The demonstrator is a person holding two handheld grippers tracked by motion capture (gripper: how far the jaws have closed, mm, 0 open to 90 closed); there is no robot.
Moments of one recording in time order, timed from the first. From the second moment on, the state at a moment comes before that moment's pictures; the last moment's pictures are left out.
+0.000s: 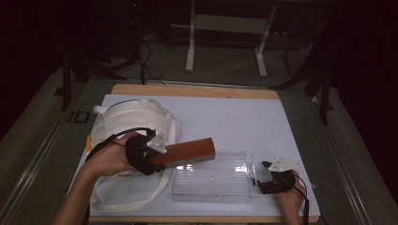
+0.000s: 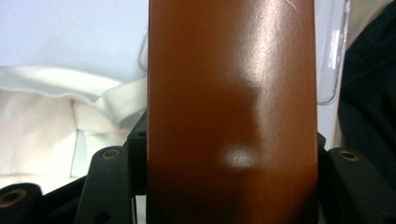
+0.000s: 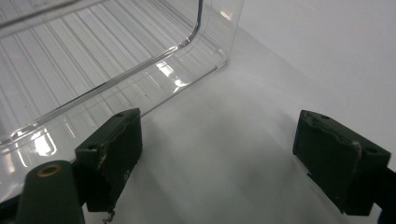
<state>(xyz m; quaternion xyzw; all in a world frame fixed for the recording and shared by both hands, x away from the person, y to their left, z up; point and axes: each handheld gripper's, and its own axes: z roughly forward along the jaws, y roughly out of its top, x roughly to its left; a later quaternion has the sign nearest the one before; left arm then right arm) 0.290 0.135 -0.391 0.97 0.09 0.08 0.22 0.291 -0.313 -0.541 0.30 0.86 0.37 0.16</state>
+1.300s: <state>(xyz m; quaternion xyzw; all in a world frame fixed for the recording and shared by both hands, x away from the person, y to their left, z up) 0.284 0.094 -0.405 0.98 0.03 0.06 0.20 0.291 -0.314 -0.541 0.30 0.86 0.37 0.16</state>
